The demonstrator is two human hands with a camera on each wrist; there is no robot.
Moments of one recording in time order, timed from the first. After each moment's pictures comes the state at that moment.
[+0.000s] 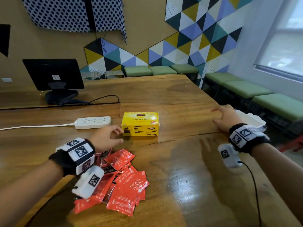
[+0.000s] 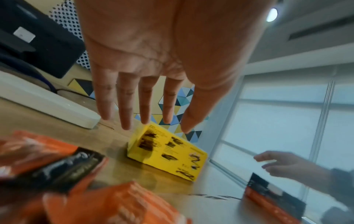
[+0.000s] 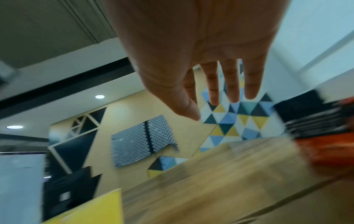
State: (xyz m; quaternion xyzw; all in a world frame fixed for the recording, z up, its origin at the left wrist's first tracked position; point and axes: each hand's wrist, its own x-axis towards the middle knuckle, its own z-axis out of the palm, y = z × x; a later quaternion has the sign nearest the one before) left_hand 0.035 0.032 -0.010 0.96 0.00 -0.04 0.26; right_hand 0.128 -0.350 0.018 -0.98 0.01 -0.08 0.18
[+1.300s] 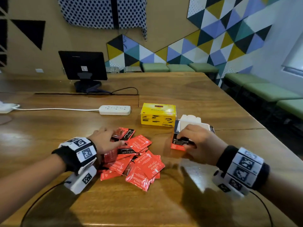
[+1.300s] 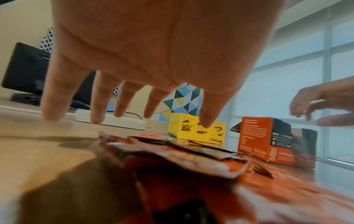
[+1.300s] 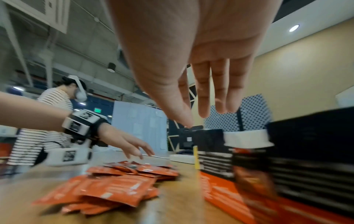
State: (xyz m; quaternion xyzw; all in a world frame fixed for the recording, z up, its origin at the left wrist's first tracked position) left_hand -0.039 0.063 -0.023 0.98 0.14 -0.12 0.09; right_hand 0.009 -0.253 -0.006 -0.87 -0.46 -0.11 0.14
